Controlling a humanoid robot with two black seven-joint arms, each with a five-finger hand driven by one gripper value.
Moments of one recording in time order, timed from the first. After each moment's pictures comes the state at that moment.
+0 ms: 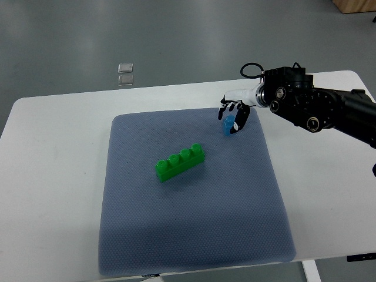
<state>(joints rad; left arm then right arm) -0.01 0.00 -0.09 -0.28 0.07 0.05 0.08 1.22 -0.15 0.01 0.61 -1.10 0.34 -0.10</state>
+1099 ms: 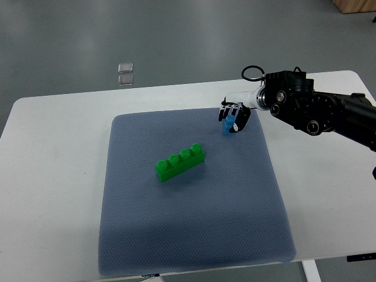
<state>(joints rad) -0.01 0.00 -0.09 -0.28 0.07 0.05 0.08 1.20 -0.15 0.01 0.61 -1.10 0.32 -0.09</state>
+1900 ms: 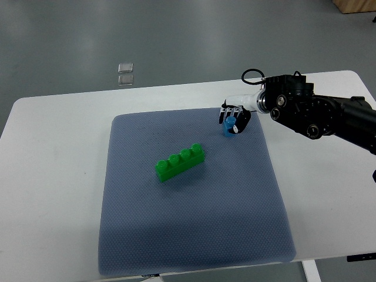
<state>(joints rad) 0.00 0.00 -0.09 -0.28 0.07 0.05 0.08 1.19 -0.15 0.01 0.61 -1.12 0.31 -0.07</state>
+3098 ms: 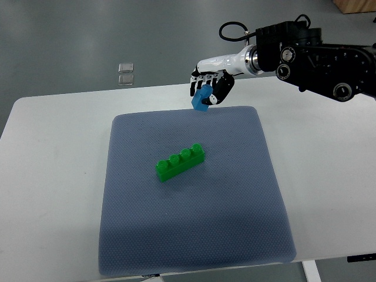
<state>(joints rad) 0.00 0.00 -0.09 -0.28 0.07 0.05 0.08 1.46 -0.34 0.01 1.04 -1.05 0.40 -0.03</state>
